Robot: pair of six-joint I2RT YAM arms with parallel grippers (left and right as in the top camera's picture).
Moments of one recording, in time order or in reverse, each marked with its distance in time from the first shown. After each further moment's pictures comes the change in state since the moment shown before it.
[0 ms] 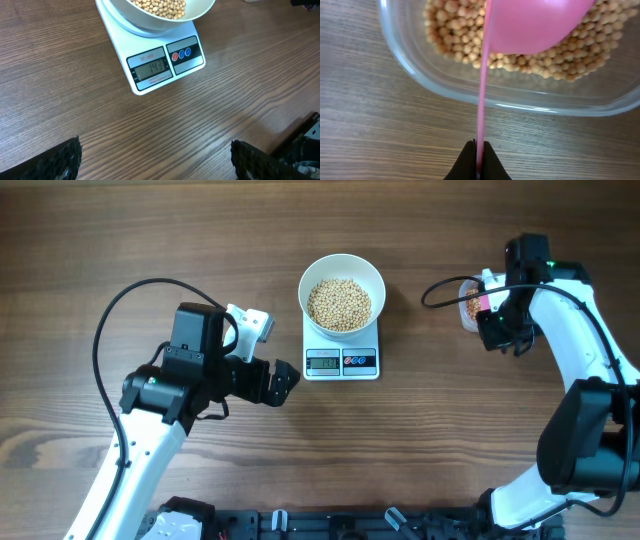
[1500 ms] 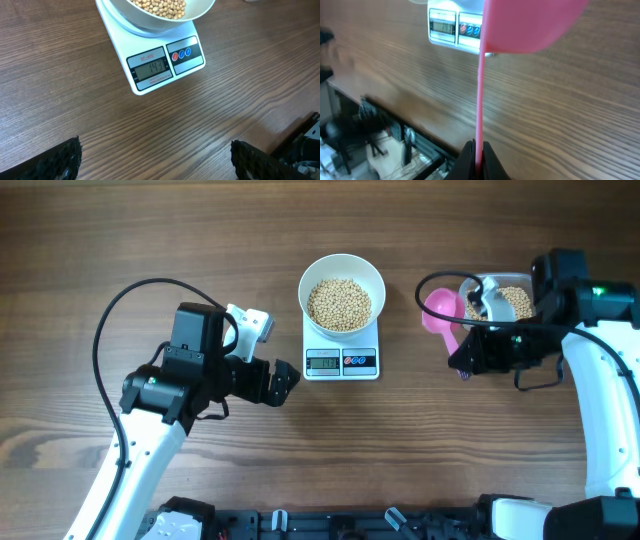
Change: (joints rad) left arm 0.000 0.000 0.000 0.000 0.000 0.000; right arm 0.005 -0.323 0.033 -0.363 -0.661 0.089
